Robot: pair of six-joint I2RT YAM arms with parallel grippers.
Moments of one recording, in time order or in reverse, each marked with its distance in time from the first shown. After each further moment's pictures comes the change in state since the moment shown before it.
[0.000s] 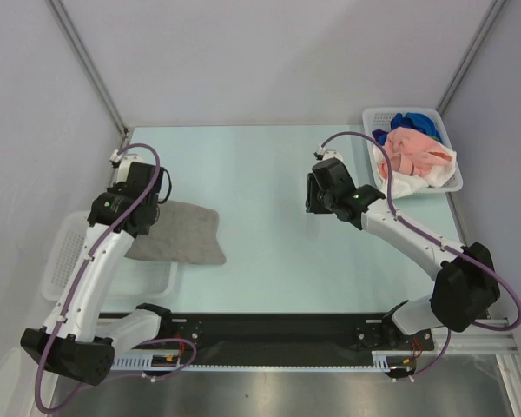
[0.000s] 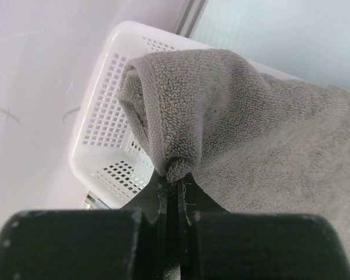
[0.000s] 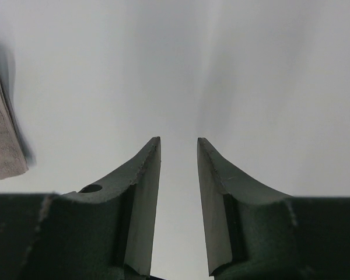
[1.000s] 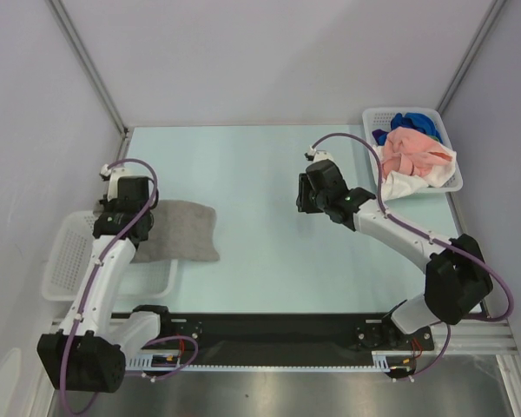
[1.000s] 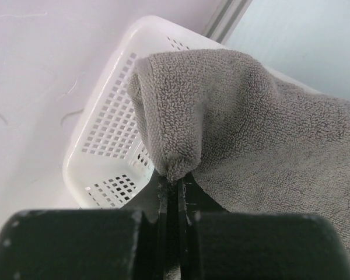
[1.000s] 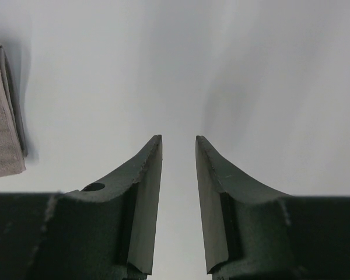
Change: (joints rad) left arm 0.227 -0.087 -0.318 0.405 -0.001 0.171; right arm 0.026 0.049 -0.024 0.133 -0.036 -0.016
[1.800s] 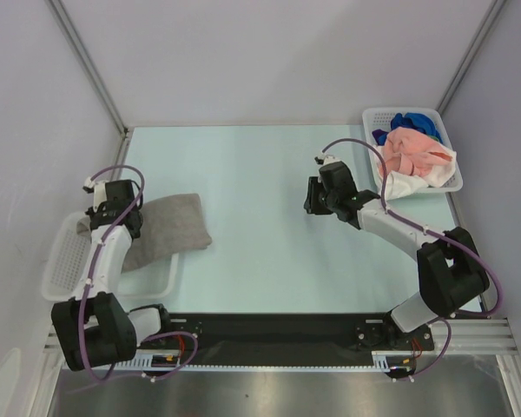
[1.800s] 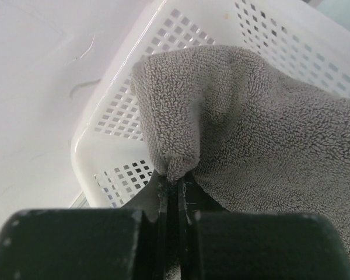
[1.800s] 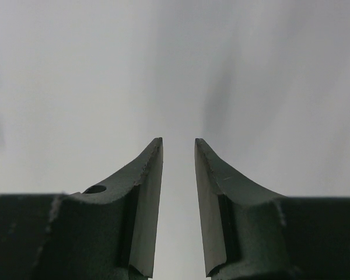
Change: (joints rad) left arm 0.223 0.156 -0.097 0.138 -0.034 0.018; right arm -0.118 0.052 -0.097 0.124 -0.138 -0.047
